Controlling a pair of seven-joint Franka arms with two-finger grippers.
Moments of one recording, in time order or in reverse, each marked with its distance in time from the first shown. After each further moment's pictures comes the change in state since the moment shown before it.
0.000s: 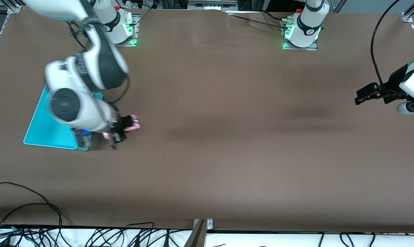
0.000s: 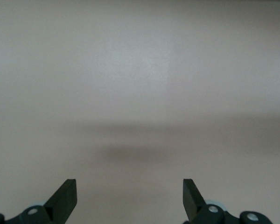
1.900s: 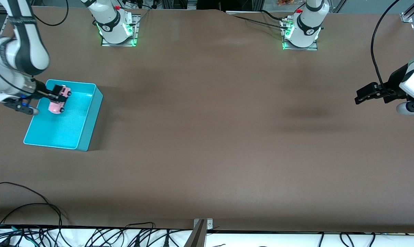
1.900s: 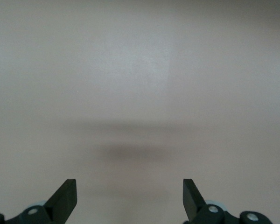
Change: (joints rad) left arm 0.000 0.000 0.001 0.000 0.000 -0.007 0.000; right arm -0.568 -0.423 -0.035 -1.031 -0.001 0.599 -1.400
